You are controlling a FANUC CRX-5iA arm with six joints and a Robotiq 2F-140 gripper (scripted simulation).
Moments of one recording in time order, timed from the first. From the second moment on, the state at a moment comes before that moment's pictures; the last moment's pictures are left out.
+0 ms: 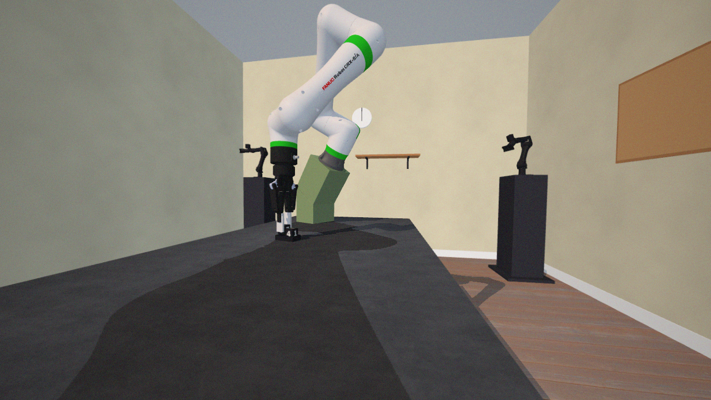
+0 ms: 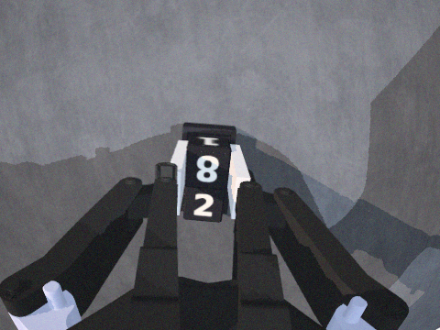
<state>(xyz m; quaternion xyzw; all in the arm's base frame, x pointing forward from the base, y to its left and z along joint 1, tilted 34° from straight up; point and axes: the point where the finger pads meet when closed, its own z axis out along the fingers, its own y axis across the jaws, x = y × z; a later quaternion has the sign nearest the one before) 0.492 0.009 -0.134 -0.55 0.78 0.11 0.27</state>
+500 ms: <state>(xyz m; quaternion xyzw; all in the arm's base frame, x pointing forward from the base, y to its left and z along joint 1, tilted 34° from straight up) 0.493 0.011 -0.137 -0.55 0.78 0.11 0.27</state>
